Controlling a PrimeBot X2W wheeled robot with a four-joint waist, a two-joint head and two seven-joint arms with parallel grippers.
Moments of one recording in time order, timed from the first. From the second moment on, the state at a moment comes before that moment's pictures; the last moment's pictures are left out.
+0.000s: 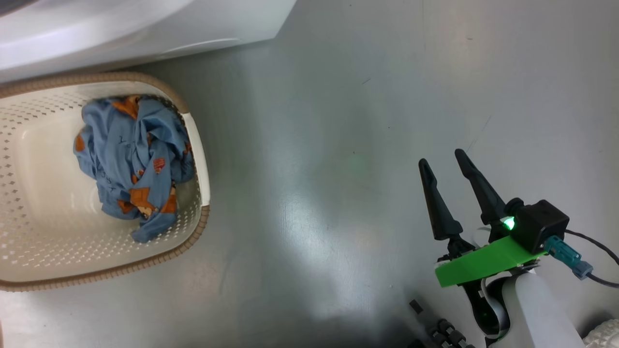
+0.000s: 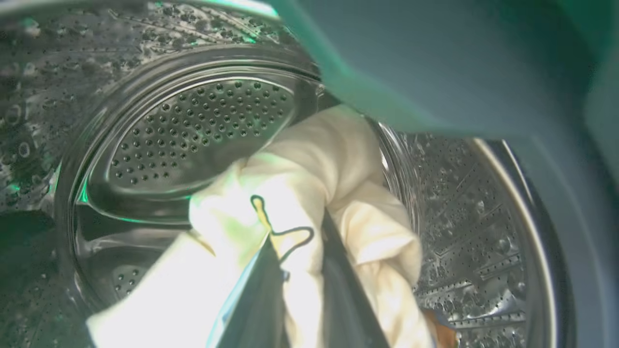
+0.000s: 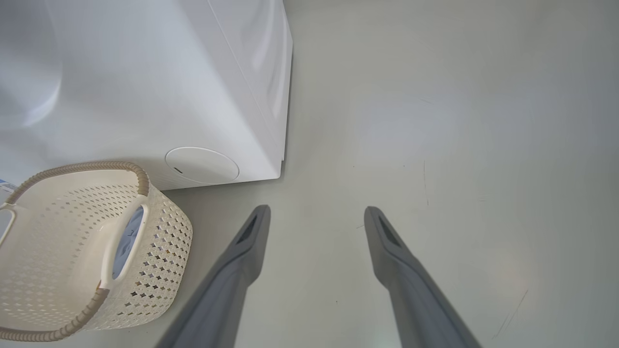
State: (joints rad) left arm -1.23 0.31 0.00 0.18 -0.02 0.00 -0.26; right arm -0.29 -0.05 0.11 0.15 0.25 0.13 -0.26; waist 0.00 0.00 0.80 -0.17
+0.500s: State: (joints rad) left arm -1.19 0.27 0.04 0.46 -0.08 -0.03 -0.26; right arm -0.29 -0.05 0.11 0.17 0.25 0.13 -0.26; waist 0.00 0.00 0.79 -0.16
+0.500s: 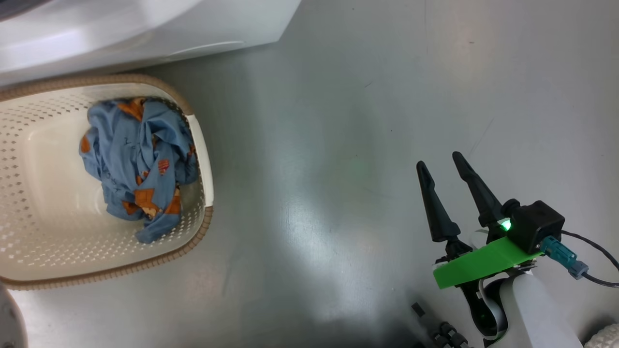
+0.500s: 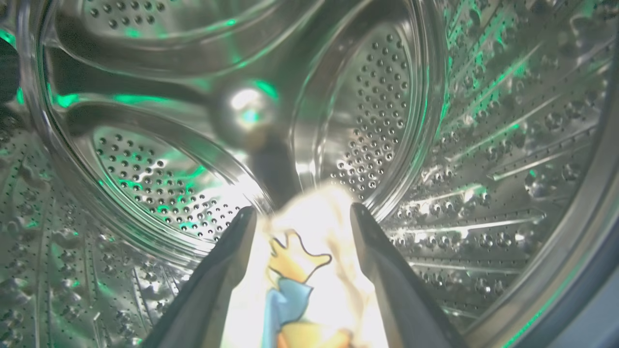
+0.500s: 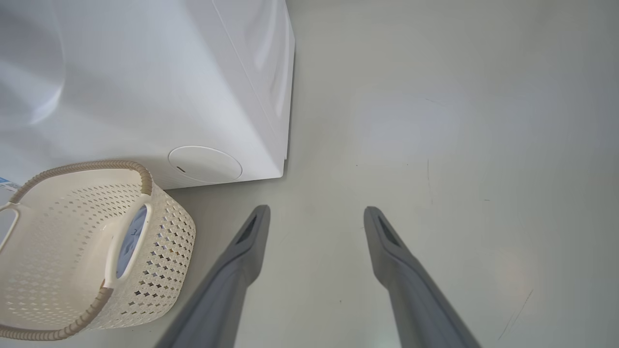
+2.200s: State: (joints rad) left arm -0.92 0.13 0.07 0.63 -0.14 -0.08 -0.26; right arm -0.28 -0.06 0.06 0.20 0.25 0.13 -0.26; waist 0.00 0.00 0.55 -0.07
